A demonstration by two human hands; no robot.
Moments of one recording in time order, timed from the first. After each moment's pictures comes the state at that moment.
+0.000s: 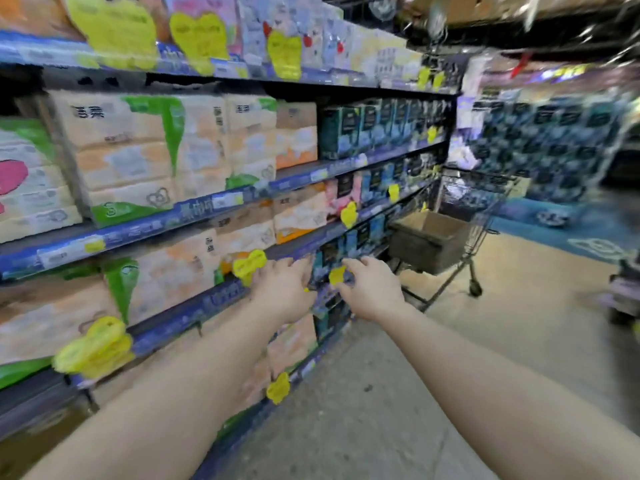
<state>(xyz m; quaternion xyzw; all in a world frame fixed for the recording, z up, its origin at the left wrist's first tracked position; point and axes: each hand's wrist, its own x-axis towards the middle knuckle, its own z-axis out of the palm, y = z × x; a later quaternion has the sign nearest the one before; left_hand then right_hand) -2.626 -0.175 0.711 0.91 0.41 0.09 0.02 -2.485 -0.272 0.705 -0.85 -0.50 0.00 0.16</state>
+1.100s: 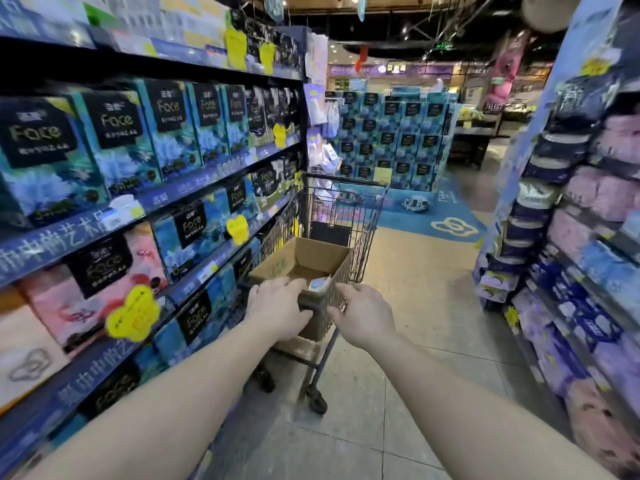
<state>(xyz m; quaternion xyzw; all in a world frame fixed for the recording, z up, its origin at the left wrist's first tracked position) -1.903 0.022 0.665 0.98 0.19 0.06 0.05 -1.833 -0.129 0.659 -0.94 -0.28 0.00 0.18</state>
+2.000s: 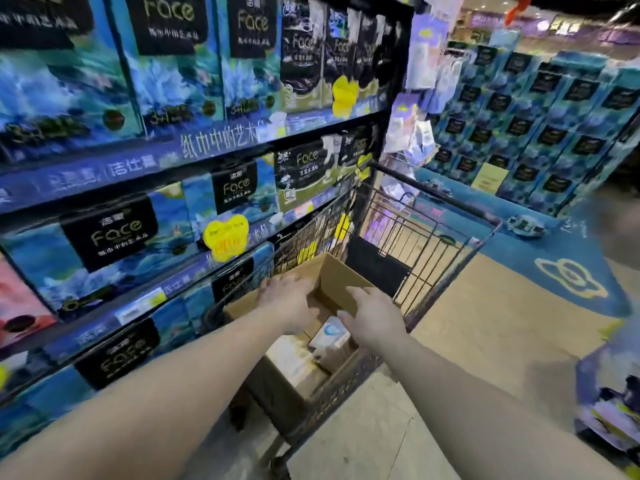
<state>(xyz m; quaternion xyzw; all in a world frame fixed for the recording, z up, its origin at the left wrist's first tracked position) -1.484 0.222 0.593 0.93 0.36 -0.02 0.13 -1.368 0.097 0.592 -0.90 -0.41 0.09 0.10</state>
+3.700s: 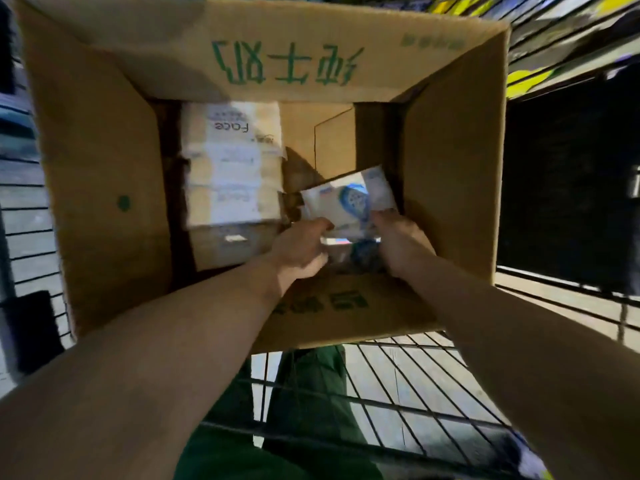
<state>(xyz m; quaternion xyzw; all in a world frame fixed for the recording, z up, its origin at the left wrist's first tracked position) -1.247 0.254 0.188 0.58 0.60 -0.10 0.53 -1.062 0.272 0.204 -0.60 -0.67 0.36 -0.24</state>
